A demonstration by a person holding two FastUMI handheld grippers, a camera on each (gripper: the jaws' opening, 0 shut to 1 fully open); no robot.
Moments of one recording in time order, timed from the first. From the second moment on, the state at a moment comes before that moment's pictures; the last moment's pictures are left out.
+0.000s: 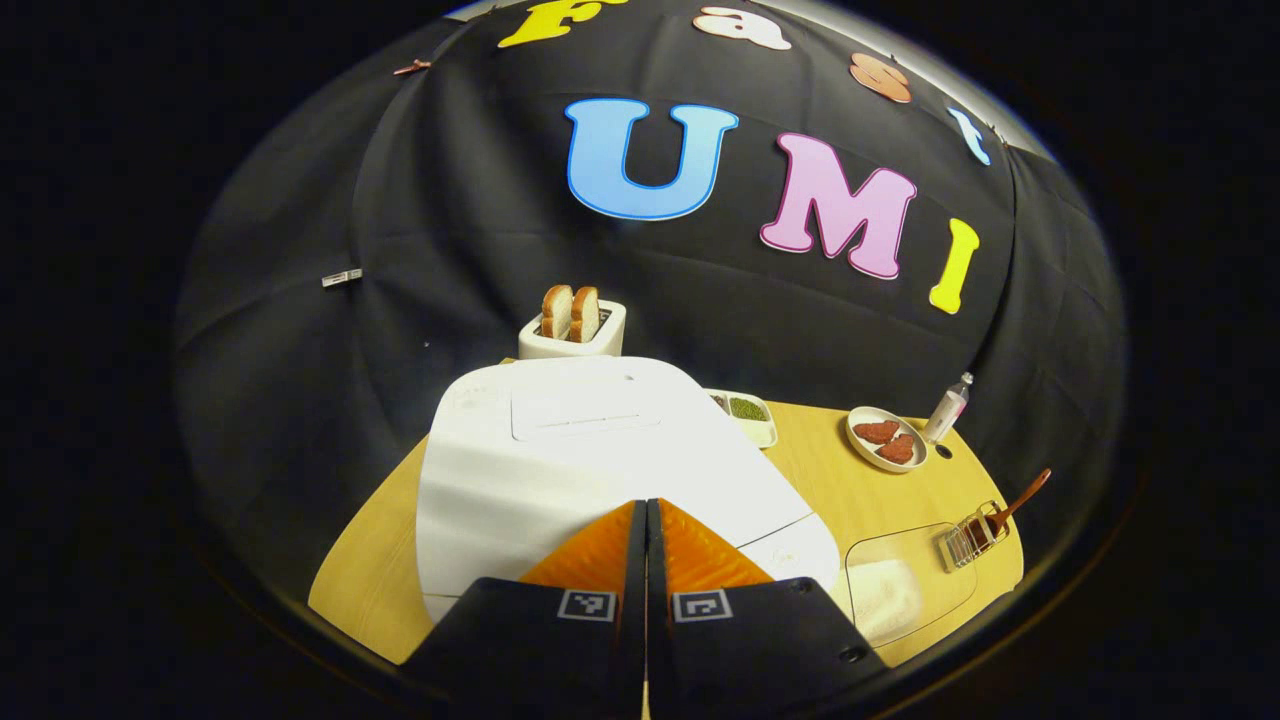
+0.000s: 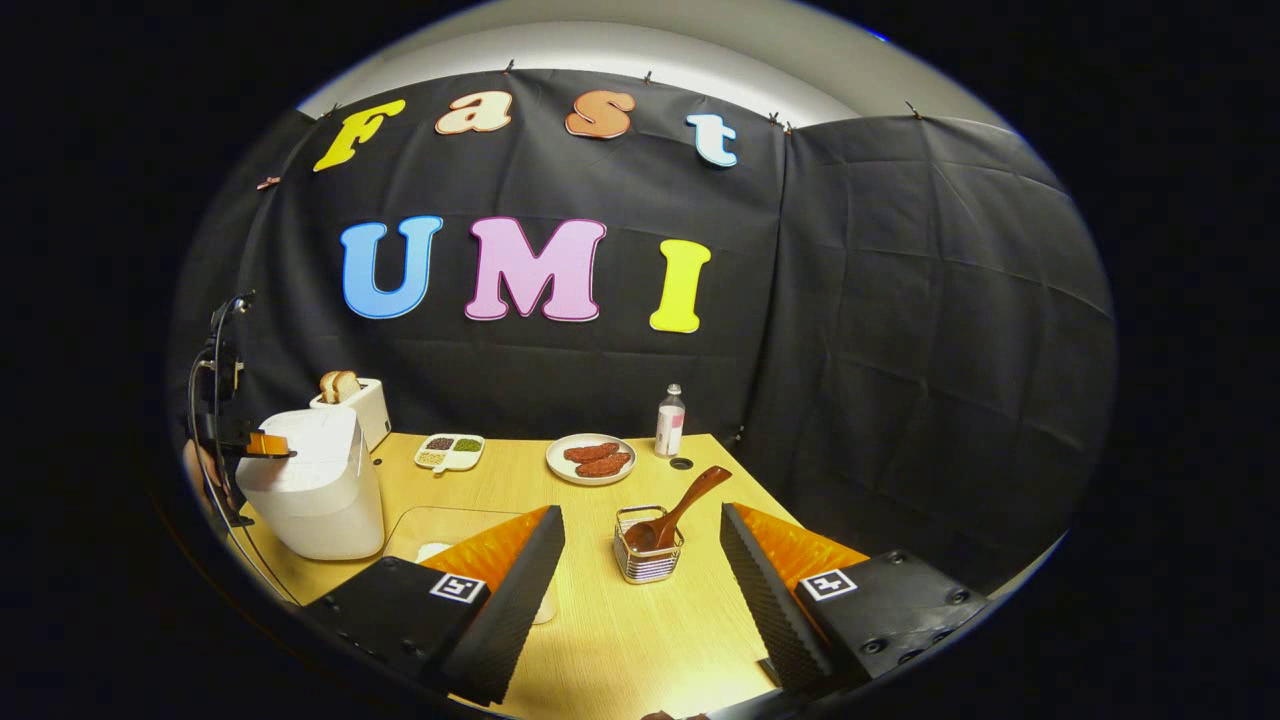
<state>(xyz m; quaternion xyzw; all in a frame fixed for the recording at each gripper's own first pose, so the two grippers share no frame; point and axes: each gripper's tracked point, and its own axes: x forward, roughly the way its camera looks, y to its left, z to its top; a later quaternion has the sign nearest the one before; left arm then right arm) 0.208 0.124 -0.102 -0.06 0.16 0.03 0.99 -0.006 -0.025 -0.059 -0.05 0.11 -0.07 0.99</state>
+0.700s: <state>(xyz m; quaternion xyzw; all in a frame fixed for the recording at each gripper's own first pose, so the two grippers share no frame) 0.162 0.110 0.030 -0.03 -0.03 0.10 0.99 0.050 -0.061 -0.053 -0.02 0.11 -0.02 0.99</state>
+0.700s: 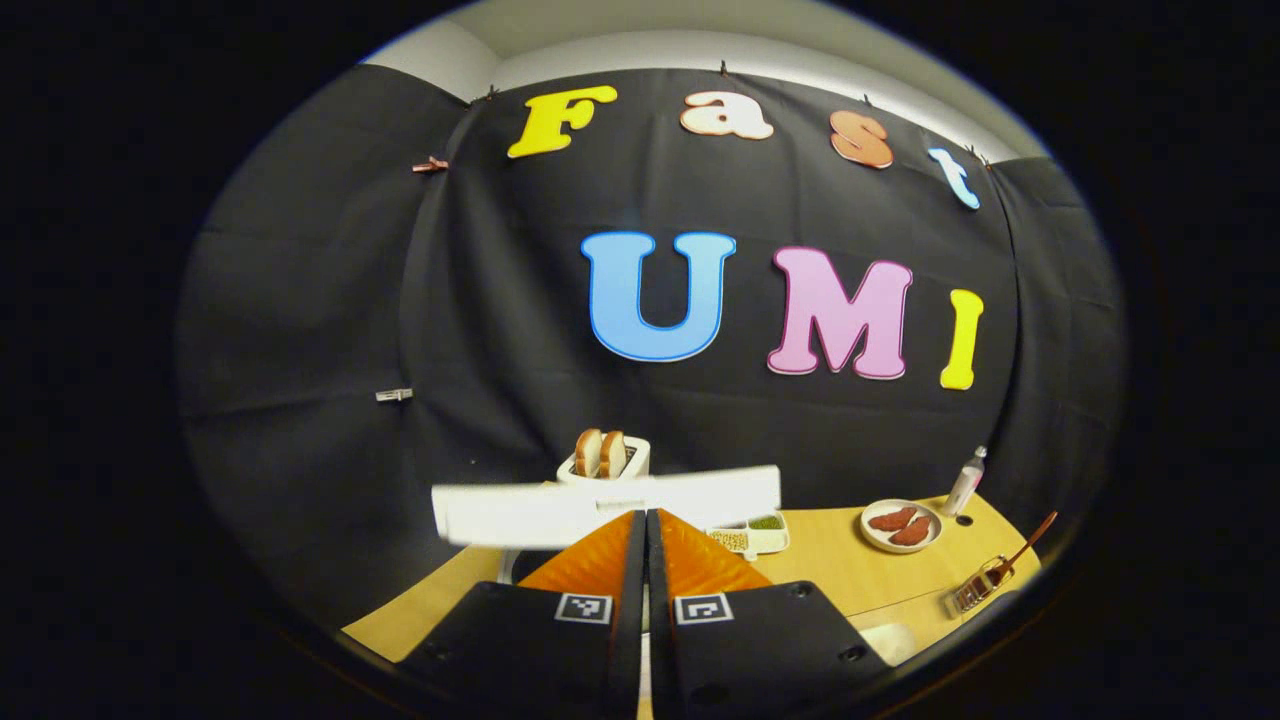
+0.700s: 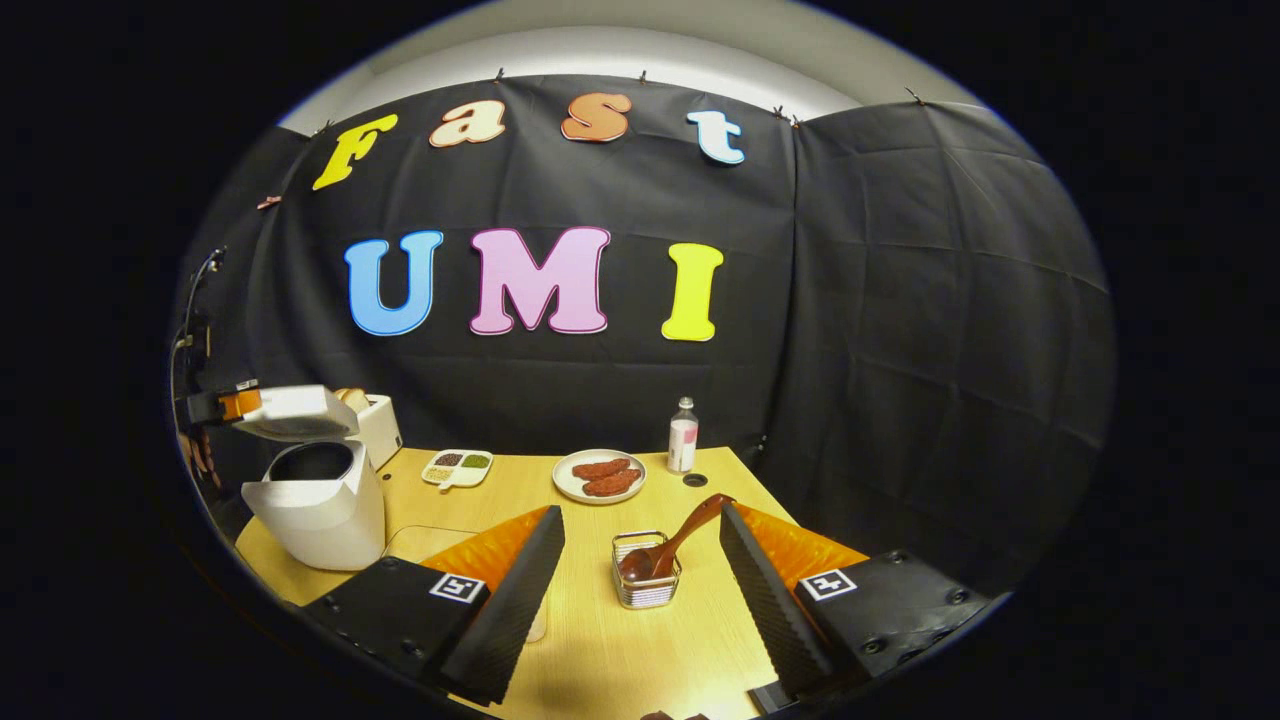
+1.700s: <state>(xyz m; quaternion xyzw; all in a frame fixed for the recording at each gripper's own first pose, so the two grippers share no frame) 0.081 -0.035 -0.025 -0.03 0.04 0.11 0.99 0.140 -0.146 -0.167 0.08 0.20 0.05 0.98</state>
